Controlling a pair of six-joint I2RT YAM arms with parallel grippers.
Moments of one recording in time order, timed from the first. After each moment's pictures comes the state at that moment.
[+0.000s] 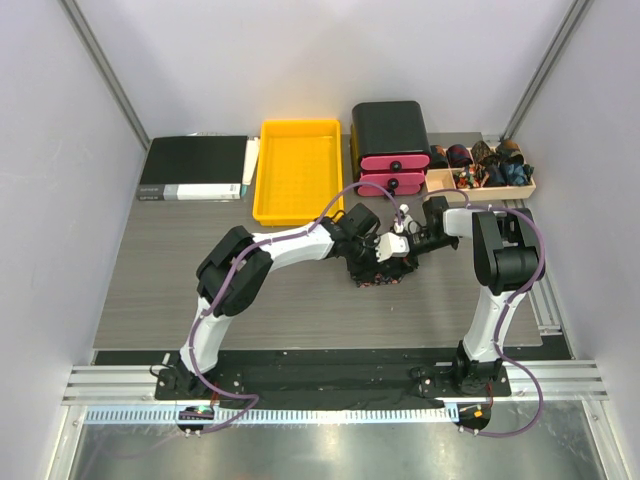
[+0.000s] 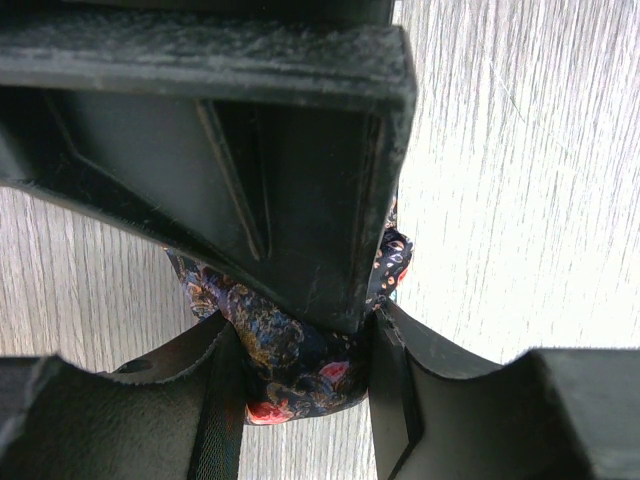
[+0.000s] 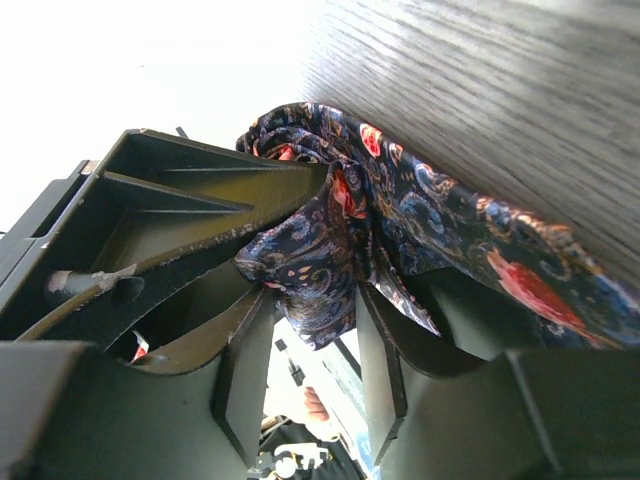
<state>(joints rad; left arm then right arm) -0.89 2.13 1.52 -0.40 0.39 0.50 0.09 1.95 1.05 -0.57 -1.01 0.19</state>
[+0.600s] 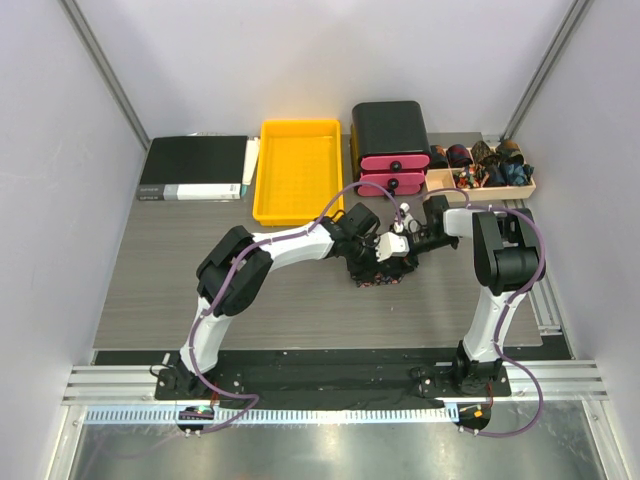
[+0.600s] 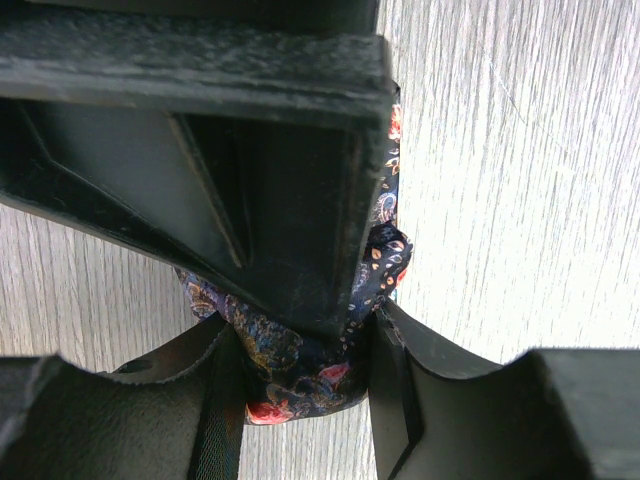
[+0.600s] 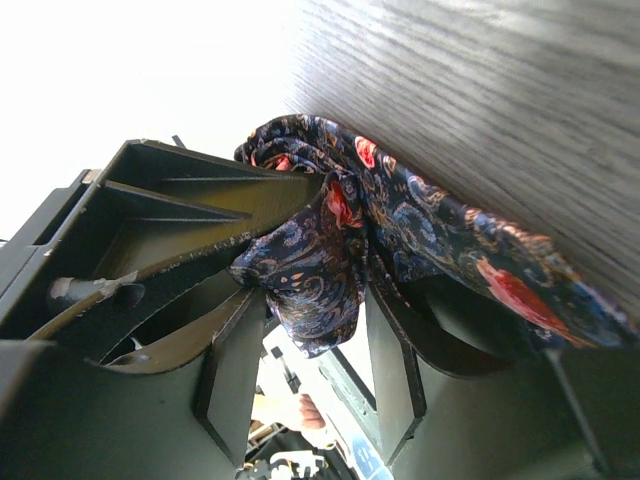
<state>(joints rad) -0.89 2.13 1.53 -0.41 0.39 0.50 0.08 1.94 1.05 -0.55 -0.99 0.21</state>
